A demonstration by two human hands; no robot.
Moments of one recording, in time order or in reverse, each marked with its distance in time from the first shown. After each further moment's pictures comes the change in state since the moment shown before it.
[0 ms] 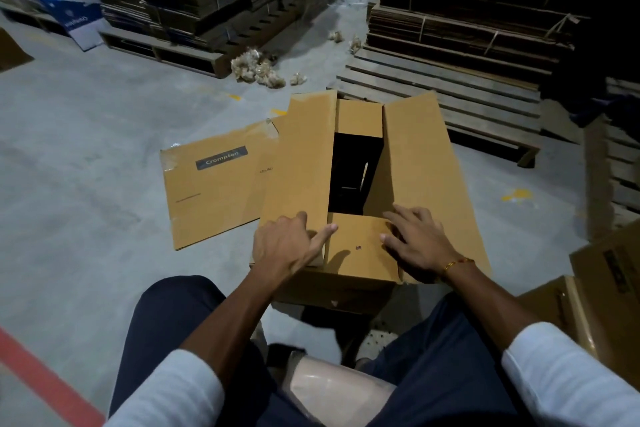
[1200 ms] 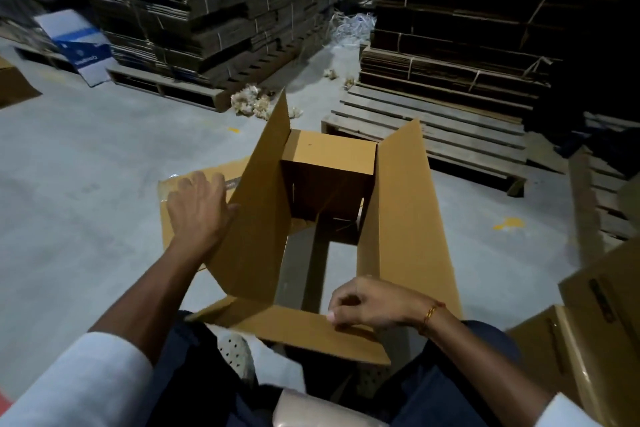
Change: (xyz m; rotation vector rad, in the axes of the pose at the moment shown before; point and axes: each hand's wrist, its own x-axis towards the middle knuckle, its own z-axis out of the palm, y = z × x) left_hand 0.045 -0.087 -0.090 0.298 0.255 -0.266; right_hand -0.035 -0.084 -0.029 0.520 -0.429 -0.334
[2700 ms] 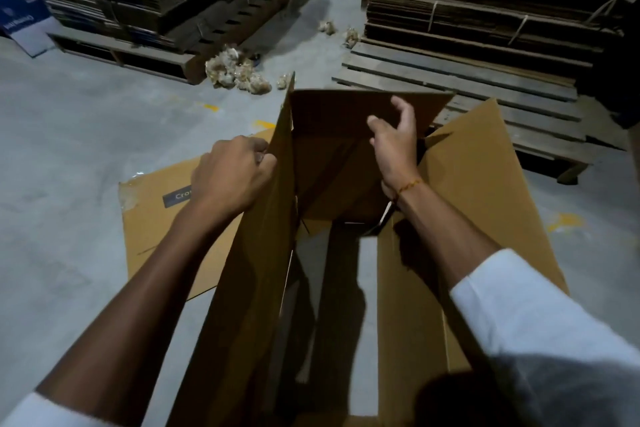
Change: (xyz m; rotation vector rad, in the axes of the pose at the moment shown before) left_hand 0.195 0.101 0.054 -0.511 -0.145 0.148; right_hand 0.257 0.068 -0.240 0.745 1.244 0.021
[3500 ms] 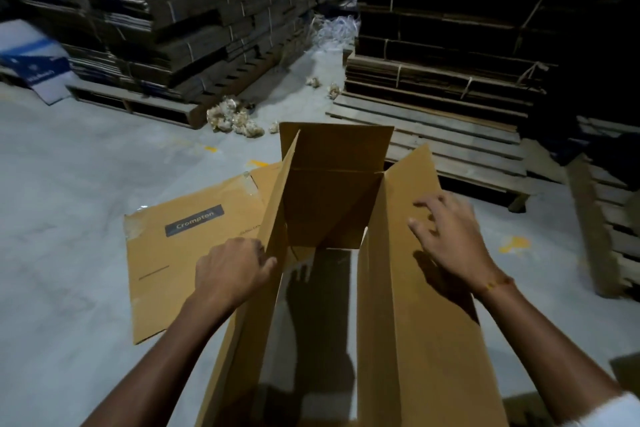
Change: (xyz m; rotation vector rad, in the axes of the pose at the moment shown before) left_hand -0.130 0.009 -0.006 0.246 -0.159 -0.010; right_hand -0.134 -0.057 -0.179 -1.076 -0.156 -0.266
